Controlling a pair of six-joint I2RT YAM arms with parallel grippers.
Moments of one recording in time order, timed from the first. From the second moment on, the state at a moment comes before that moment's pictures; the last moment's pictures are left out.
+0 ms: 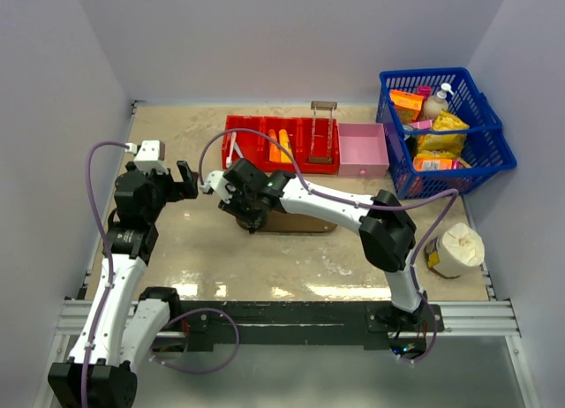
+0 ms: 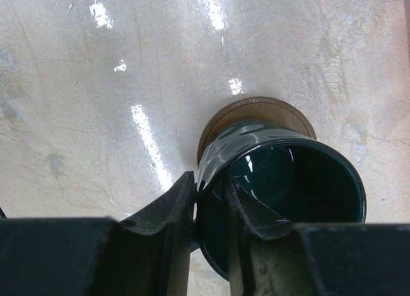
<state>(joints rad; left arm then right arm) -0.03 0.75 0.70 -0.21 0.07 -0.13 1.02 2.02 1.69 -0.60 -0.07 -0.21</state>
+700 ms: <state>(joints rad) -0.03 0.75 0.70 -0.21 0.08 -0.13 1.02 1.97 1.67 -0.56 -0.07 -0.20</state>
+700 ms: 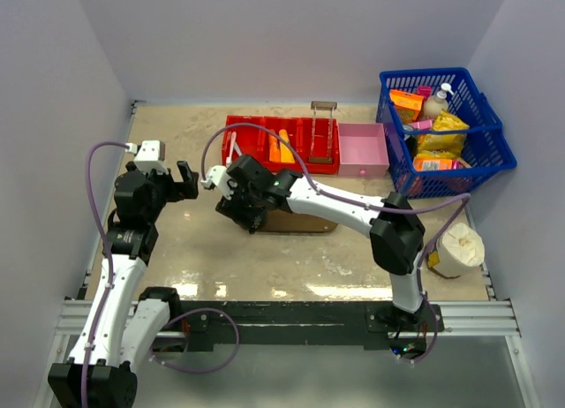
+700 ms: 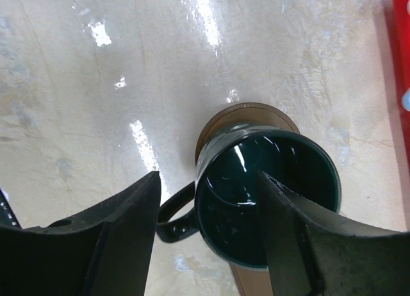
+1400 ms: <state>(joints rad) -0.03 0.71 0.70 -0.21 -0.09 -0.20 0.86 1.61 1.39 -0.35 -0.19 -0.03</state>
